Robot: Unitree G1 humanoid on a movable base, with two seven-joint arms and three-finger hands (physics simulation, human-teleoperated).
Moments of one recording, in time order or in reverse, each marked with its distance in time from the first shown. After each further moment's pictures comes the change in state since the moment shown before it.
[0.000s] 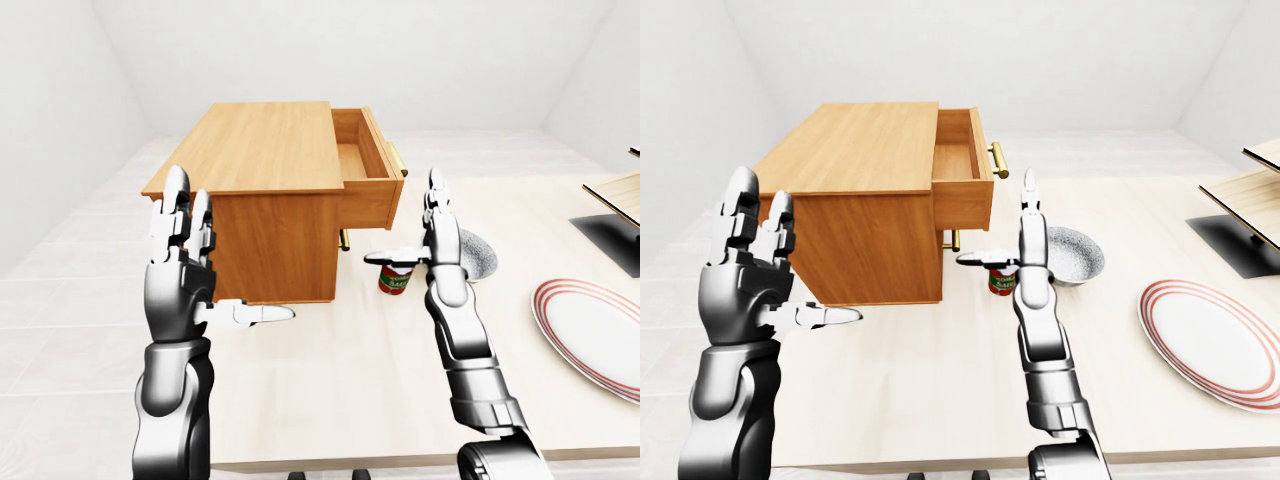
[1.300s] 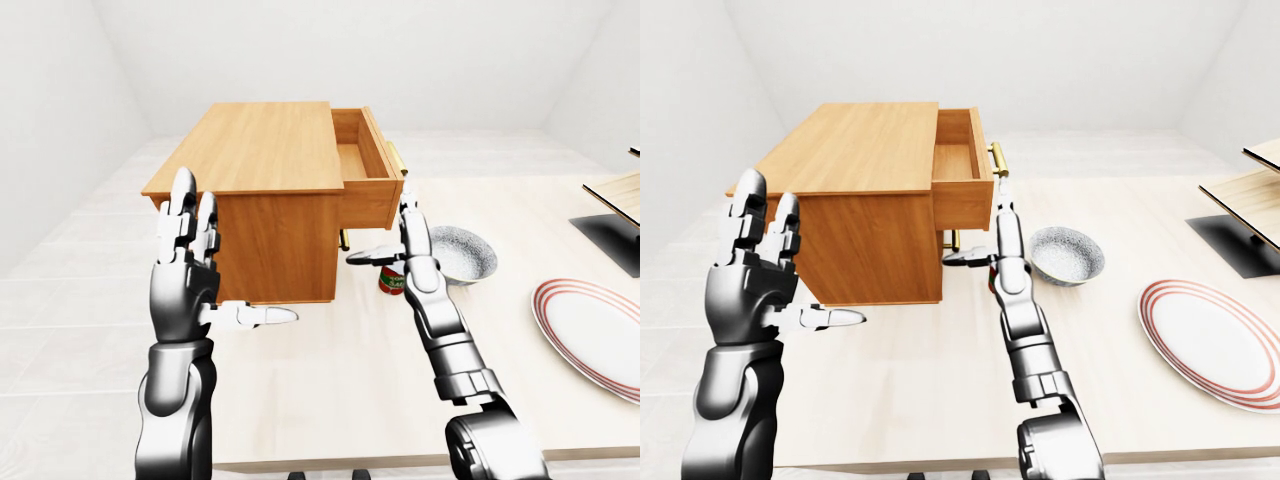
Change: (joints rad) left arm 0.005 -0.003 -0.013 0.004 0.009 0.000 -0.010; right arm -0.146 0.023 0.036 0.281 -0.029 -0.010 -0.009
